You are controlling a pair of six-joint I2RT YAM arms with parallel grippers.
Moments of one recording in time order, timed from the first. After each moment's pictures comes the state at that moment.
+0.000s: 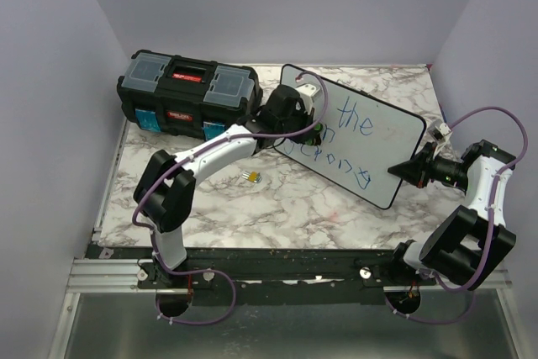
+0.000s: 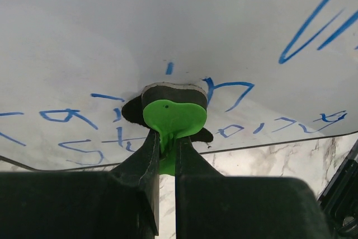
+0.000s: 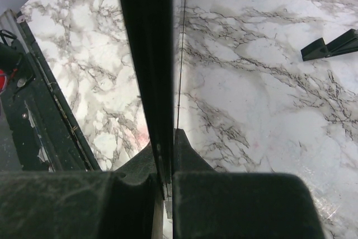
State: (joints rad) left arm -0.75 1.80 1.43 -0.16 0.20 -0.24; right arm -0.61 1.28 0.99 -1.40 -1.29 -1.35
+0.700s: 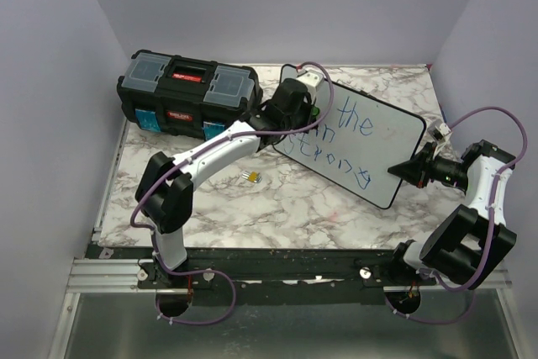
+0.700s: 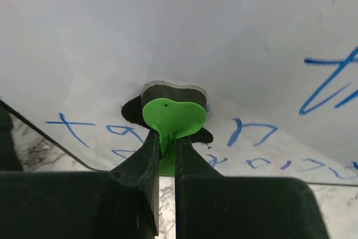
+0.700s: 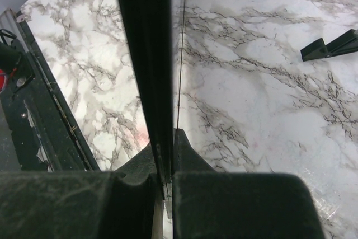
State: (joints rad) left arm -0.78 1.80 1.52 -0.23 -0.05 -0.21; right arm -0.61 1.28 0.99 -1.40 -1.29 -1.36
